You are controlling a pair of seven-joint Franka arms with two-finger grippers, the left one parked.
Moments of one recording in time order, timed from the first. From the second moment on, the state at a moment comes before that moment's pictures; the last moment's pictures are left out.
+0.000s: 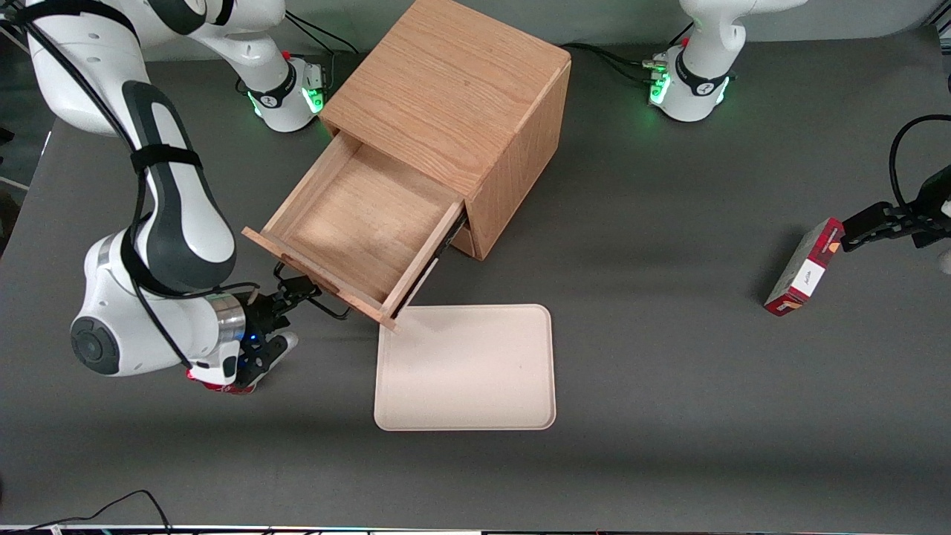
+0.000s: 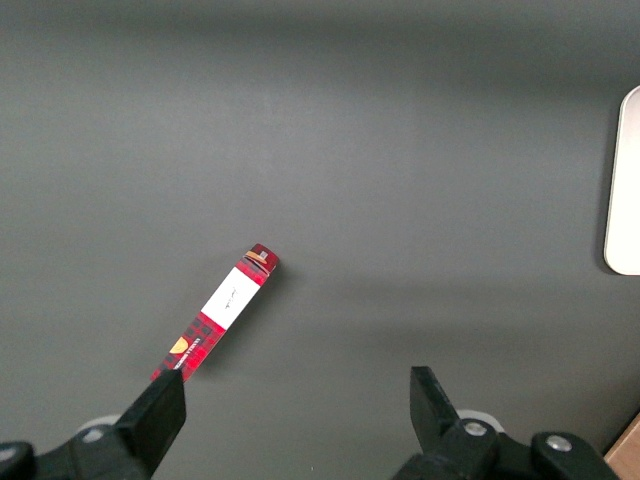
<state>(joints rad) 0.03 0.60 0.20 -1.33 0.24 1.59 -0.43</state>
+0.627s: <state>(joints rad) 0.03 0.40 0.22 -1.64 0.32 1.70 -0.40</state>
